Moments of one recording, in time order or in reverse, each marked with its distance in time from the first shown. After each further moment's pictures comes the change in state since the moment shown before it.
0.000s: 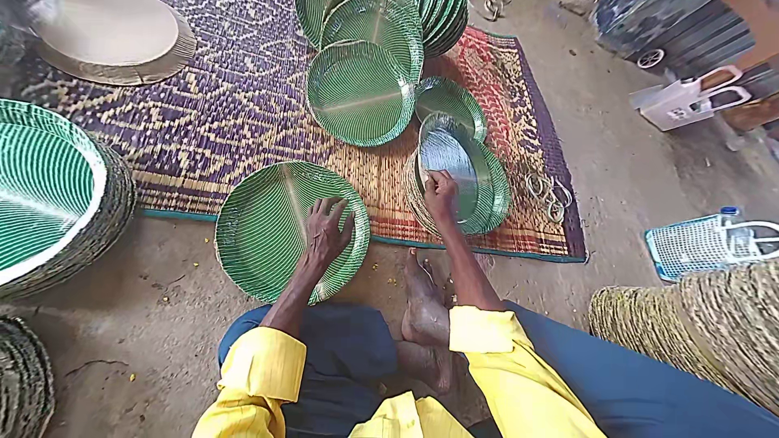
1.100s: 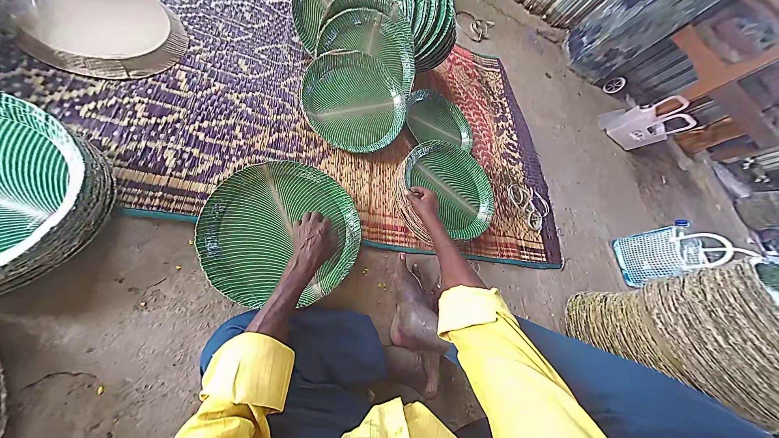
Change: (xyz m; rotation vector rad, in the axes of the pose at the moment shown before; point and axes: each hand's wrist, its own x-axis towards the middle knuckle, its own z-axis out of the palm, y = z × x) left_hand 0.002 -0.006 -0.001 0.186 -0.525 -0.290; right_hand 0.023 0.053 0.026 0.056 -0.175 0.323
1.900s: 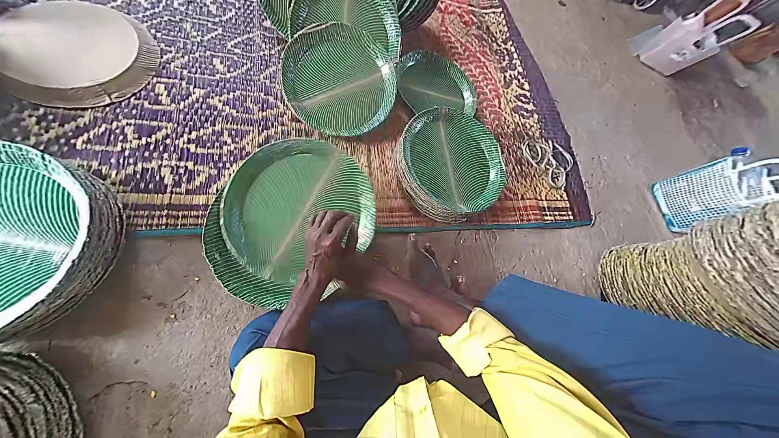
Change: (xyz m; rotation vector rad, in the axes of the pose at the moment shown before) left_hand -0.032 0.019 -0.007 -0.167 0.603 0.530; right_hand -0.167 -0.102 0.099 -0.132 -0.708 -0.616
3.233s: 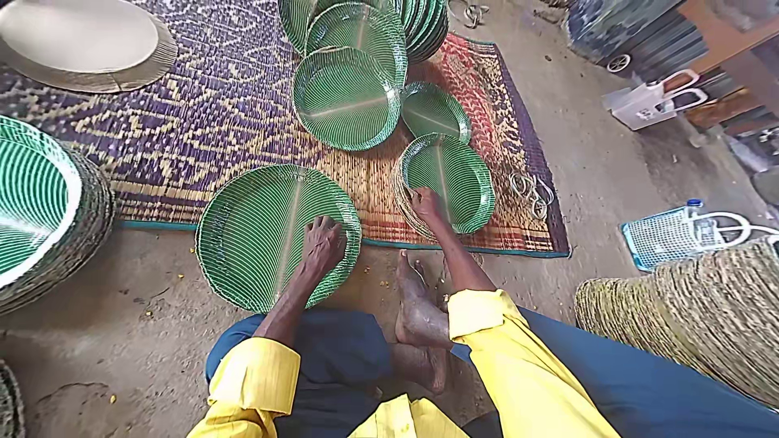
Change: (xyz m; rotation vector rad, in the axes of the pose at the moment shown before) left_hand 0.010 -0.020 0.025 0.138 -0.697 -0.420; right_hand -0.036 0.165 -0.137 -0.175 0.565 0.598
